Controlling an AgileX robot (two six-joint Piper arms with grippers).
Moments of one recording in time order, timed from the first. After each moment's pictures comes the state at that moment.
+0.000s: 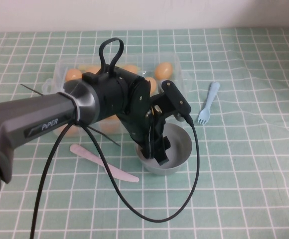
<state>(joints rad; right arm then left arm) -0.03 -0.01 0.03 0.25 0.37 -0.24 -0.68 1.98 -1.47 -0.01 0.73 0.49</state>
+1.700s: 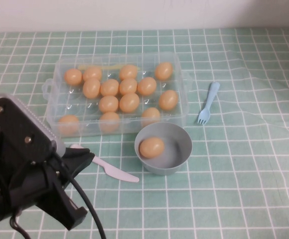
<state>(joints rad) -0.03 -0.01 0.03 0.25 0.37 -0.24 -0.66 0.86 -0.63 -0.13 0.38 0.31</state>
